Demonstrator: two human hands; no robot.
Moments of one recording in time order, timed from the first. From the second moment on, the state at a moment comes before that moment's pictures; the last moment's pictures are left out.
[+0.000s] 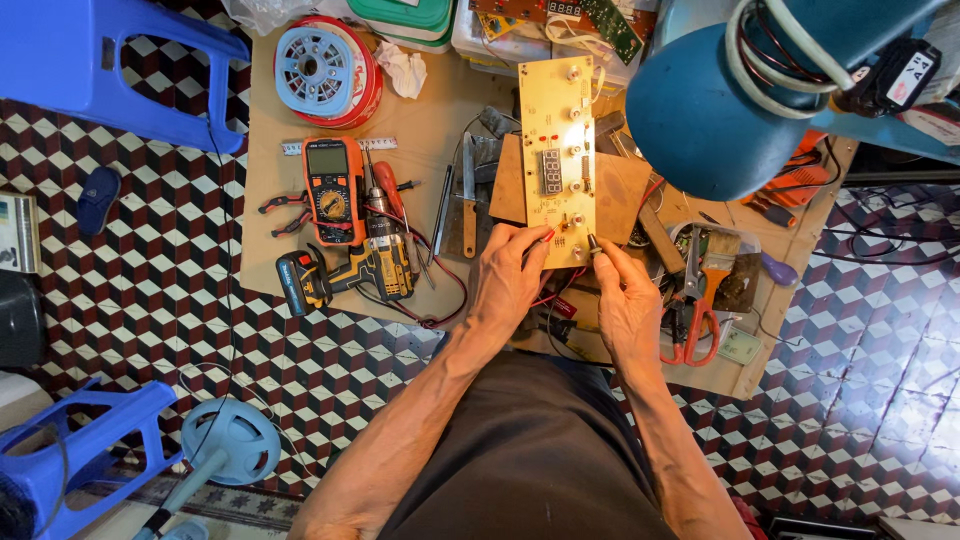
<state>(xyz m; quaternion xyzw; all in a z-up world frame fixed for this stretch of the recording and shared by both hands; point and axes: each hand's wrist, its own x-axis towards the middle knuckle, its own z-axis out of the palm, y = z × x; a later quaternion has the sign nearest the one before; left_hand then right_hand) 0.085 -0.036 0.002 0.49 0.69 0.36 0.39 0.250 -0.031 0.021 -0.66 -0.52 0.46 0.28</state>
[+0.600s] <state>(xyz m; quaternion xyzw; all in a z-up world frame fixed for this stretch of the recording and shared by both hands) 0.086 -0.035 0.000 0.48 0.68 0.38 0.41 0.236 -0.016 0.034 -0.69 -0.53 0.42 0.24</state>
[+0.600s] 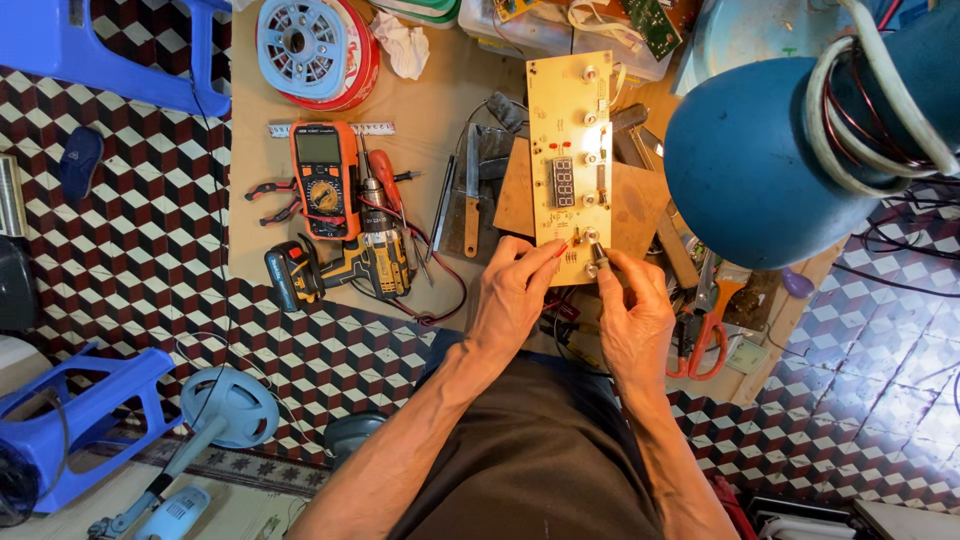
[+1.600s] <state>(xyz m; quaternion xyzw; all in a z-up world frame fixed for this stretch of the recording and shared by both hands) 0.073 -0.026 0.007 0.58 0.66 0.33 0.35 0.256 0.002 0.036 -0.65 -0.55 0.47 0.24</state>
